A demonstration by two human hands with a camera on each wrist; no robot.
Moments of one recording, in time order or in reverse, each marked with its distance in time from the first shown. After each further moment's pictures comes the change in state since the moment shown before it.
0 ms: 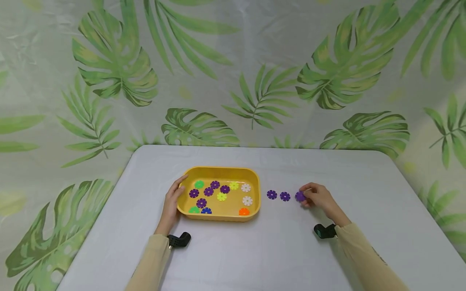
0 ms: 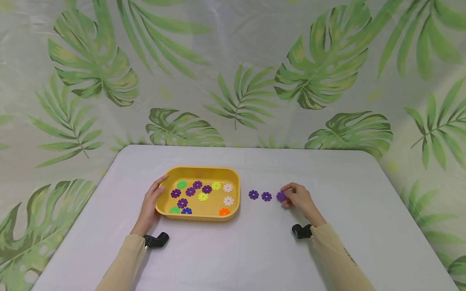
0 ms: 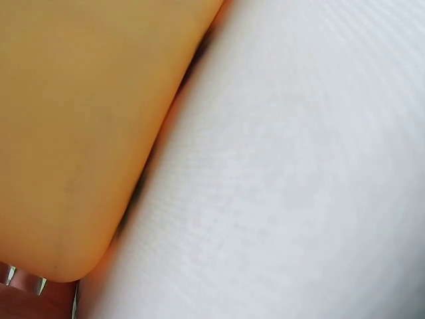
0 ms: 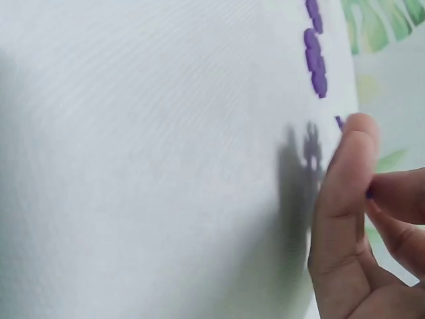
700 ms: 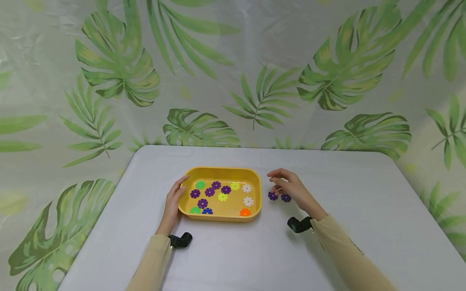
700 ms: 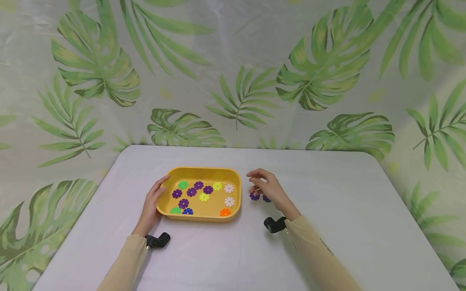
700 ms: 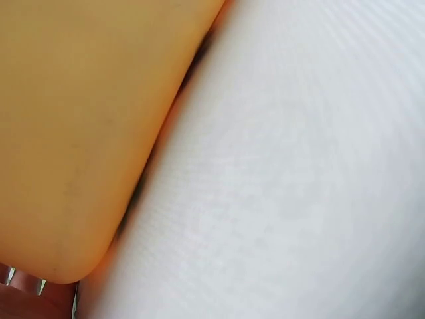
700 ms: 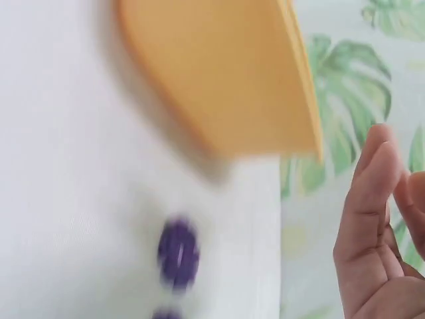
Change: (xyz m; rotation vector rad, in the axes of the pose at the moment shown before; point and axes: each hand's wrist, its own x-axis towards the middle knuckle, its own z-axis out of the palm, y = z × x) left_hand 0.013 -0.031 -0.009 -0.056 0.011 0.034; right_hand 0.009 -0.080 0.056 0.165 -0.109 -0.184
